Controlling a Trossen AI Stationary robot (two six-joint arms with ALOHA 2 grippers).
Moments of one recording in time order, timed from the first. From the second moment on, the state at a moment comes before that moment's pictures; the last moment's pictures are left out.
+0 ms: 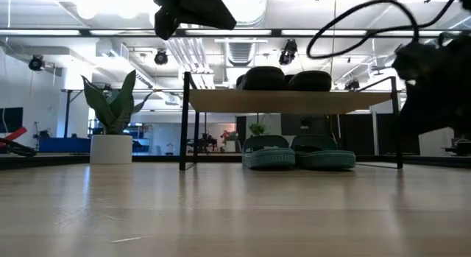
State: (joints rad) left arm -0.34 1.48 1.08 -0.13 -0.60 -0.49; right arm 0.57 1.19 0.41 -0.31 0.67 1.40
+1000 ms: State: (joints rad) left arm -0.34 1.48 1.08 -0.14 -0.58 -0.49; right arm 0.29 1.52 0.48 -0.06 0.66 1.12
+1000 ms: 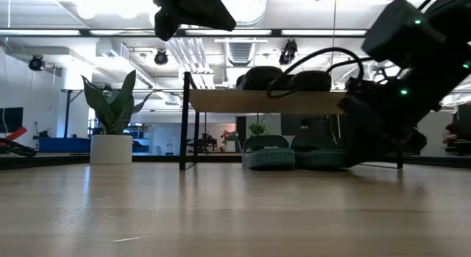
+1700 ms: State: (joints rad) left arm -0.32 1.48 1.08 -0.17 -0.48 -0.52; right arm 0.32 1.55 0.54 -0.16 0.57 1.27
